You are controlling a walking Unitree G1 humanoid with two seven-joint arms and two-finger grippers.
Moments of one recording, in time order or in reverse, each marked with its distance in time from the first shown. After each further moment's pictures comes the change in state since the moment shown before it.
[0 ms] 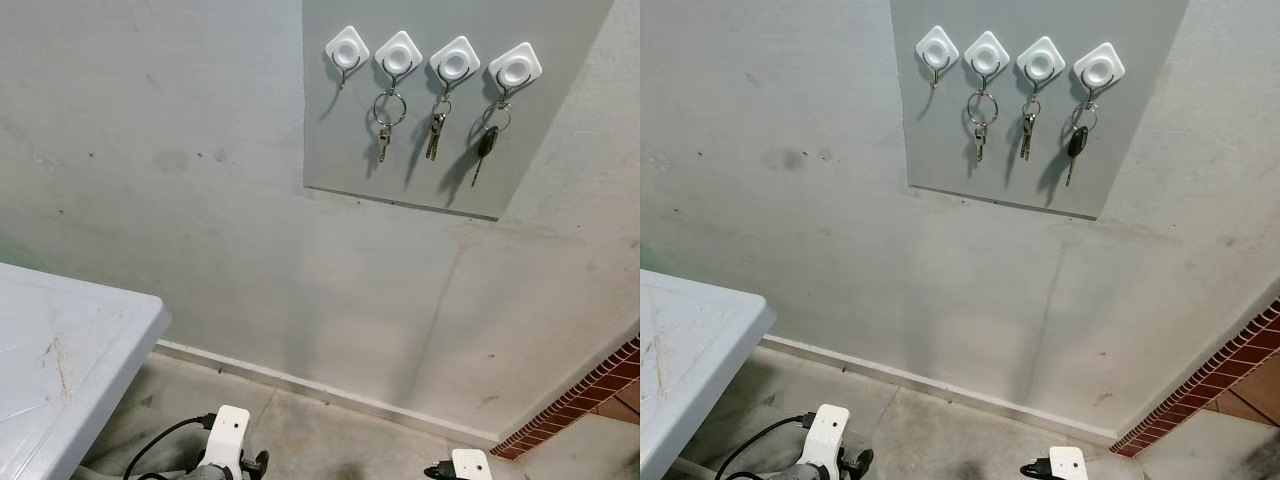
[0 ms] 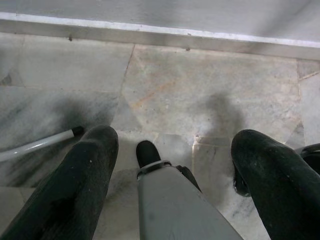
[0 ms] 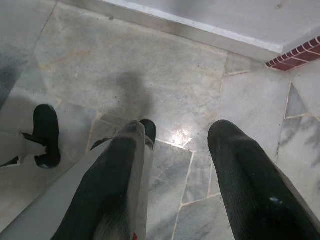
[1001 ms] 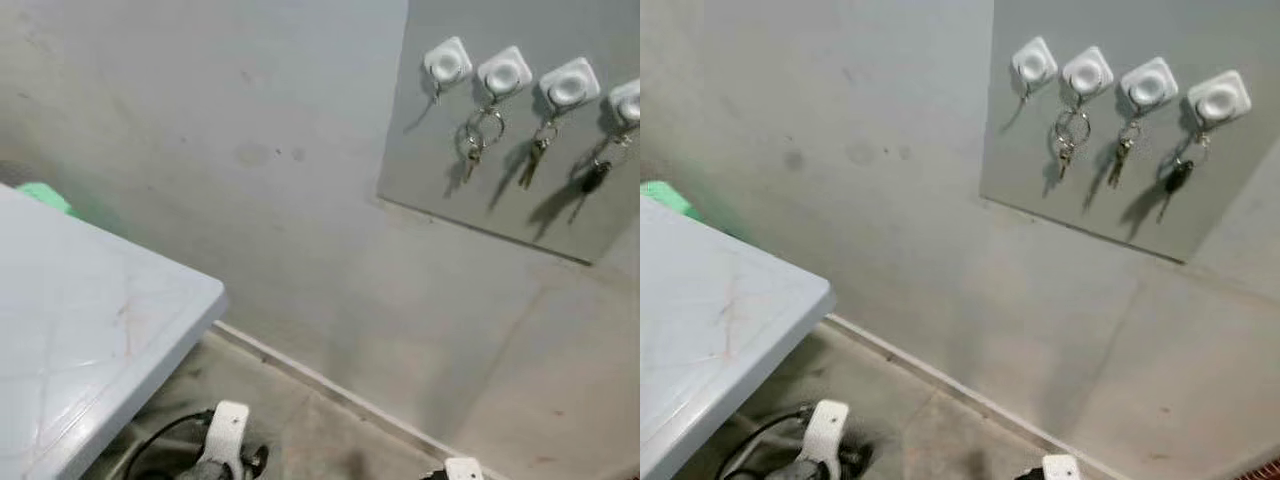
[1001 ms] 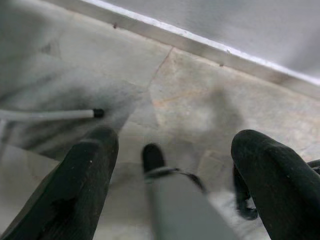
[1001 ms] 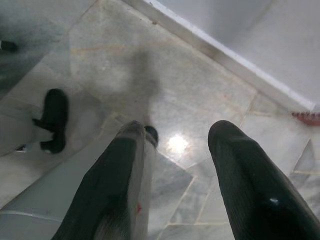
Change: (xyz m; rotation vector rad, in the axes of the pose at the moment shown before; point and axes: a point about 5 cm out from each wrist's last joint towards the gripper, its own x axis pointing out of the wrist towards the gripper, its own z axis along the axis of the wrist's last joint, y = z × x) left arm 0.002 -0.006 0.007 -0.002 -0.030 -0.014; right arm -0.003 0.002 -0.012 -0.027 0.035 0.009
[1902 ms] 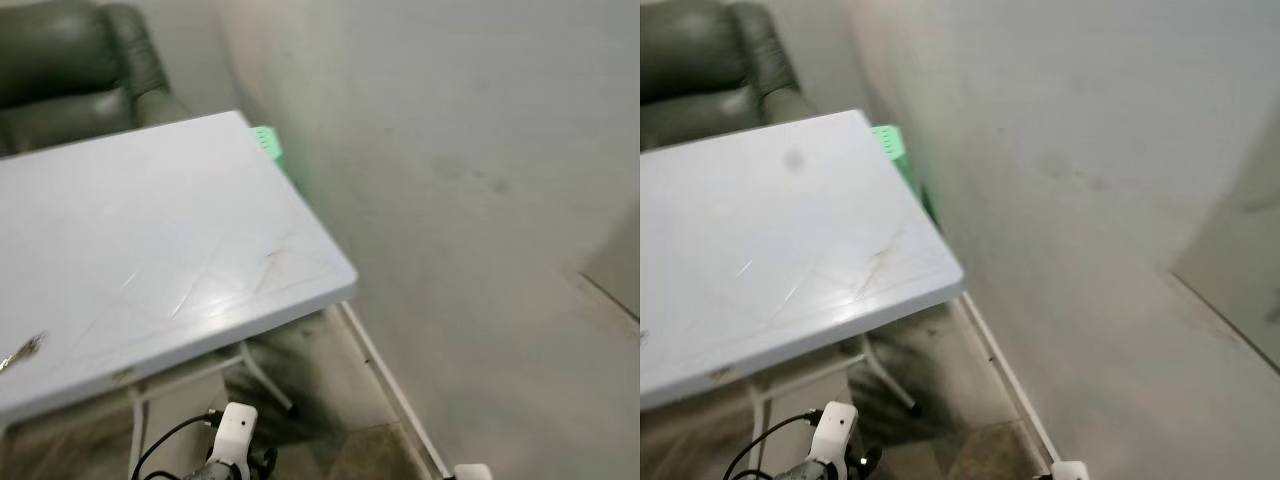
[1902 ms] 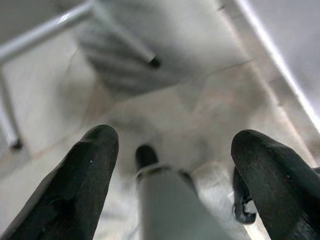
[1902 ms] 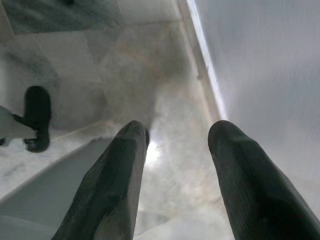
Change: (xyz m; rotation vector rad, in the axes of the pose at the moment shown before) left arm -0.002 0.006 -0.004 -0.009 0.018 0.018; right arm 0.001 -0.005 0.007 -0.015 -0.018 -0.008
